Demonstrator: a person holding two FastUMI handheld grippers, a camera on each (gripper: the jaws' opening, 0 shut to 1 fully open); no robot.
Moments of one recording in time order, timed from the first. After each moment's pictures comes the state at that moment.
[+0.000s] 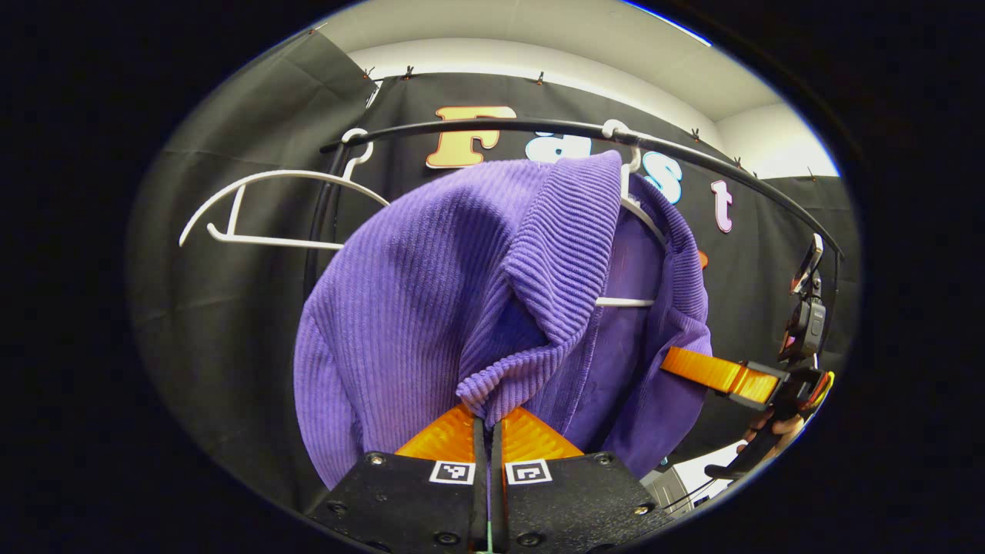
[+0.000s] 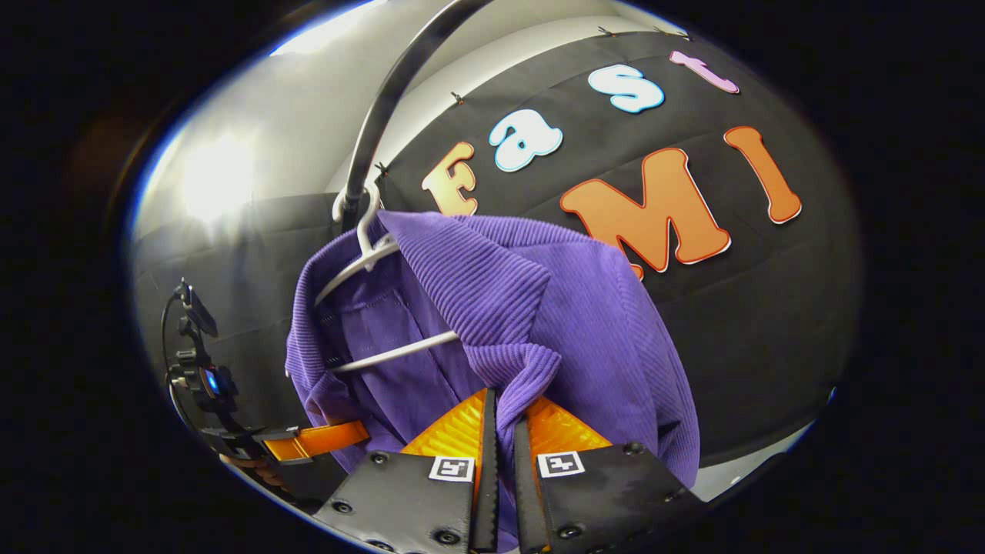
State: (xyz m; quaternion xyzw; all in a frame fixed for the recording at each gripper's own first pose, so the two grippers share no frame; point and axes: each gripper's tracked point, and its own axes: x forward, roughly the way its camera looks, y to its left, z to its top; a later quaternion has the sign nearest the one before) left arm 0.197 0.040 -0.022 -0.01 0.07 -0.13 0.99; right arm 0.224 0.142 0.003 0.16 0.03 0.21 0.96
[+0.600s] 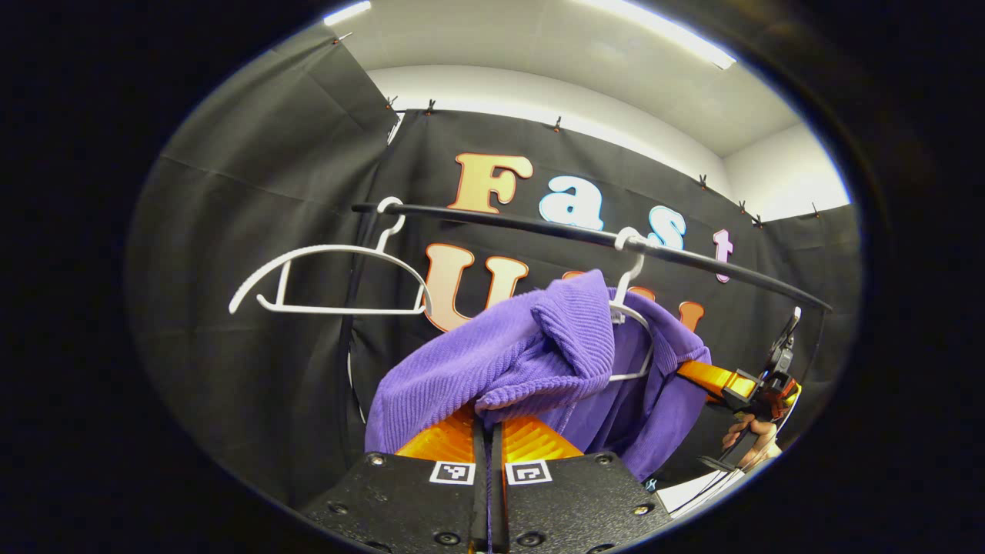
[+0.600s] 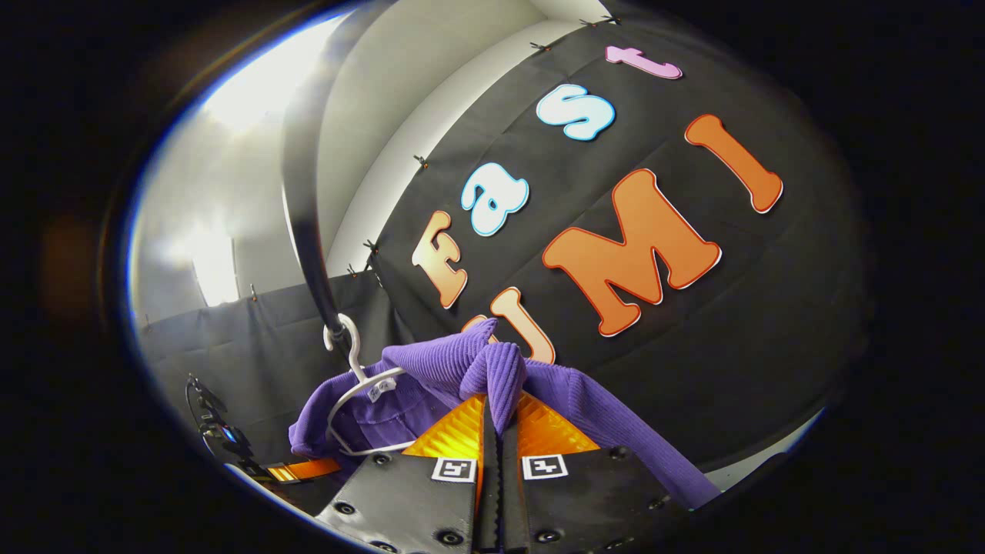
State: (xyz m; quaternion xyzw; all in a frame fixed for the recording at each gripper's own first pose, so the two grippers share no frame) left arm 0.174 0.080 0.067 -0.06 0.00 -0.12 0.99; right arm 0.242 0.071 0.077 0.28 -0.03 0.21 0.94
